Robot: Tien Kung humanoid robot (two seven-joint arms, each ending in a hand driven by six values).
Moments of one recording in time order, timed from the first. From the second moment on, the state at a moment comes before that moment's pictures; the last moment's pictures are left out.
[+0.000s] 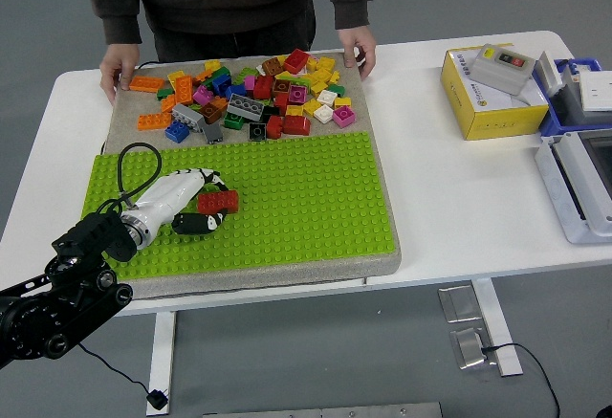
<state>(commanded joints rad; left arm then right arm) -0.59 0.36 -0.54 -1.06 1.71 0.21 0.06 0.25 -0.22 0.64 0.25 -0.25 -0.33 -0.28</state>
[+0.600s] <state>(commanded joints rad) -0.59 0.37 -0.54 -1.09 1.71 0.20 0.07 0.25 -0.22 0.66 0.25 -0.27 -0.33 -0.29</state>
